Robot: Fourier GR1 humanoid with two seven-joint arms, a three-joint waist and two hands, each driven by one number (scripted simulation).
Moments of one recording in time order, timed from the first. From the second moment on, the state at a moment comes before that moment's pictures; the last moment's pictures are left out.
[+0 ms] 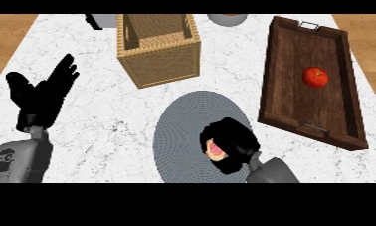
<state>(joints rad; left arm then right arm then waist) -0.22 0.27 0.17 -1.37 0.05 -0.06 0.22 -0.19 -0.05 0.44 -1.30 1.05 0.26 -0.22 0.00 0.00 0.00</state>
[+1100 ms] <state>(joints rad) -0.29 0.23 0.10 -1.39 0.05 -0.11 0.22 -0.60 0.00 0.16 -1.25 0.94 -0.27 0.70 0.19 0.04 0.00</state>
